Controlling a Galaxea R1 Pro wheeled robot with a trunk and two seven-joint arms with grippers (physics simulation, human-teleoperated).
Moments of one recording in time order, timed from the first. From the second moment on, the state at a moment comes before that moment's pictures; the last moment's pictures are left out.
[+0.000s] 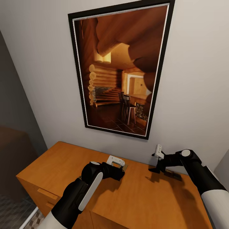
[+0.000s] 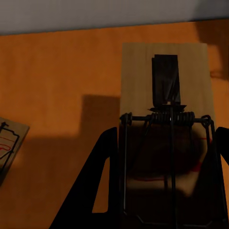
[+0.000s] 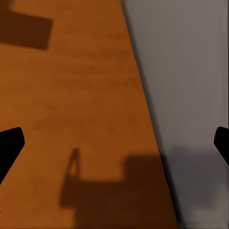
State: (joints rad) left arm -0.52 -0.10 -0.51 -1.40 0.30 1.02 0.08; right arm -0.68 -0.28 0.05 -1.07 0.56 0.21 1.20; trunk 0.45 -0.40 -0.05
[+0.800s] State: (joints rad) left arm -0.43 -0.08 -0.58 -1.26 0.38 0.92 0.01; right arm -0.68 -0.22 0.06 -1.04 0.55 0.21 1.20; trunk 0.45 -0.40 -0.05
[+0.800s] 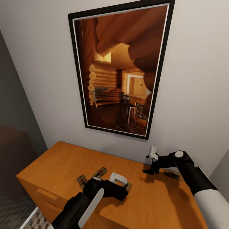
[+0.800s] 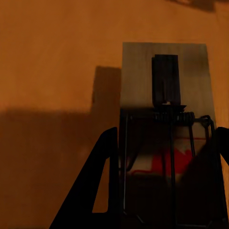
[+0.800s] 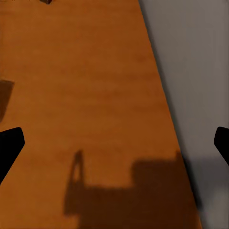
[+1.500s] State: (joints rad) left arm -0.43 -0.04 -0.55 -1.30 0.41 0.91 0.00; right arm -0.68 -0.22 0.06 -1.04 0.55 0.21 1.20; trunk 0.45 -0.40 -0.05
